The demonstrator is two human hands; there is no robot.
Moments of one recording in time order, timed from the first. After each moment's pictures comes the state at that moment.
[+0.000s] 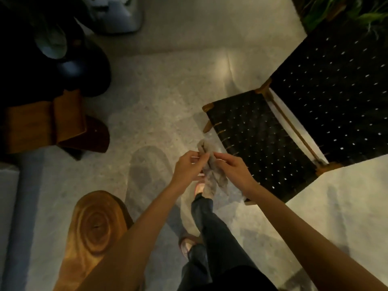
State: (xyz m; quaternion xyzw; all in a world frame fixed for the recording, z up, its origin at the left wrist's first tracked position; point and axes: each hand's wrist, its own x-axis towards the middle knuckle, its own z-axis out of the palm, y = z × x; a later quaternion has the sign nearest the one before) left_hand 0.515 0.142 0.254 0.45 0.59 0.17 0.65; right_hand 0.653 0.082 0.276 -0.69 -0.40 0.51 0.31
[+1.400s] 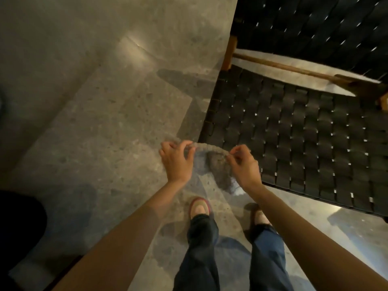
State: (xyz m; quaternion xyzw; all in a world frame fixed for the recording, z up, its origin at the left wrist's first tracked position) left_hand 0.692 0.551 -0.029 0.89 0.36 -0.05 0.27; right_hand 0.754 0.383 -0.025 -0.84 0.02 0.30 0.44
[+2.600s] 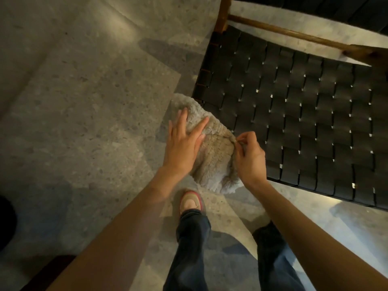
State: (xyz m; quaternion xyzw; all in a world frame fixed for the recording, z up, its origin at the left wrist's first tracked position) left_hand 0.721 0.528 -0.115 0.97 0.12 -0.10 0.20; right_hand 0.763 0.359 -0.098 -0.89 -0.01 0.19 0.40
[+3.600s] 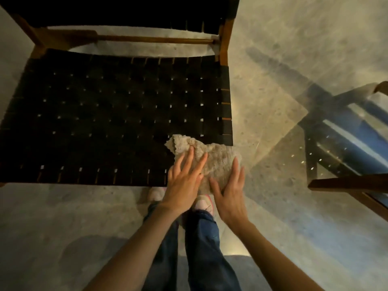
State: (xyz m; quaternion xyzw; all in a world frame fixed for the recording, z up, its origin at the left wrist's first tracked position) left_hand 0.787 0.062 -0.106 0.94 -0.02 -0.25 0.21; right_hand 0.784 -0.081 -0.091 -0.88 0.12 0.24 0.39
